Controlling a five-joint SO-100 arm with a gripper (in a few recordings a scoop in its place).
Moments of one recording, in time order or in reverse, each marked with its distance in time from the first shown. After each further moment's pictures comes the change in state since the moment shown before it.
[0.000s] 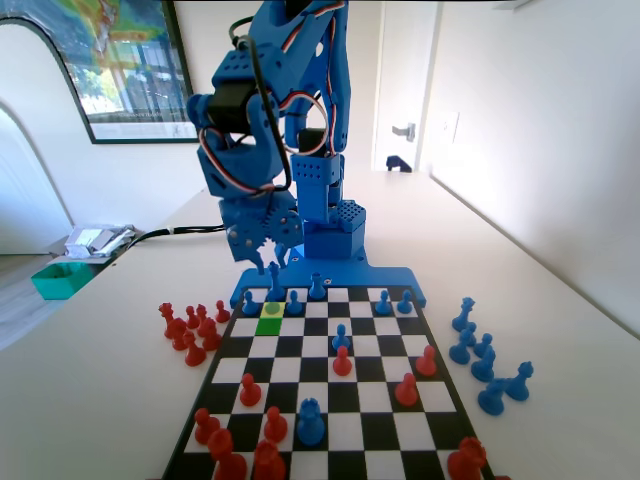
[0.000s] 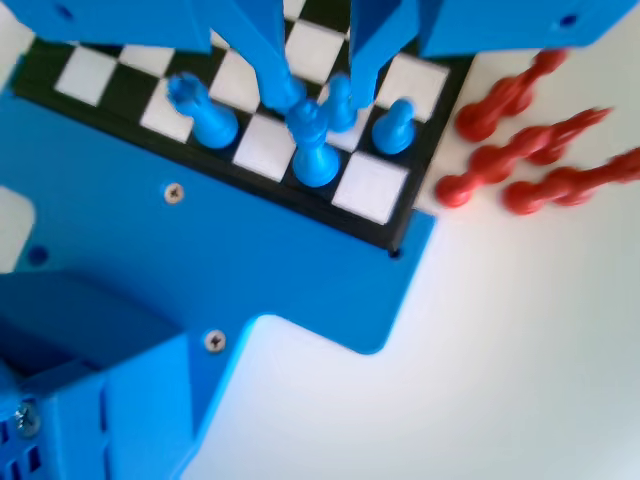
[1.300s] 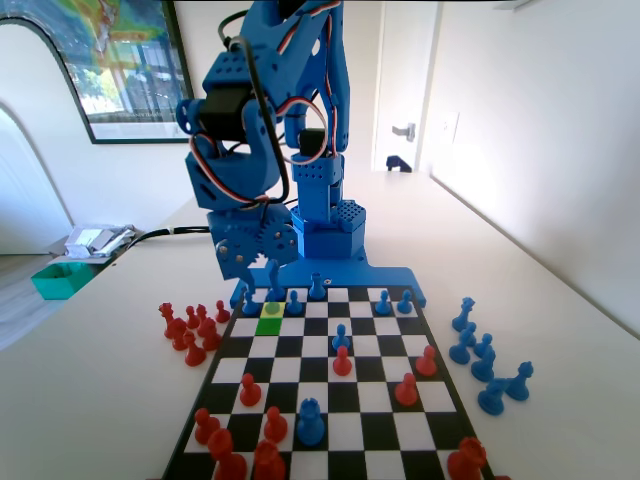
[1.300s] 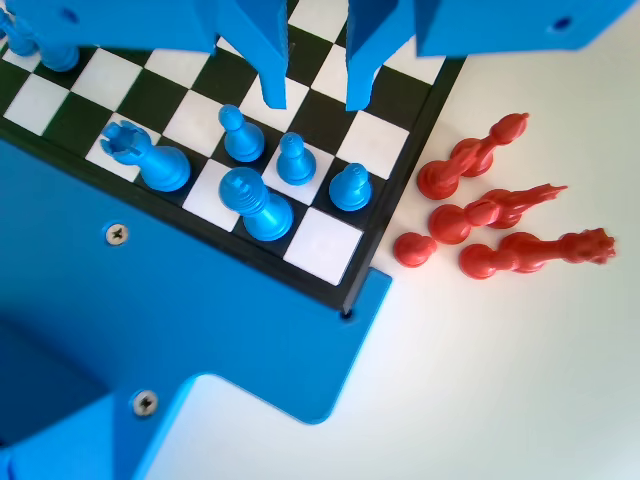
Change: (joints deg) arm -2.3 -6.1 -5.6 -5.0 -0.4
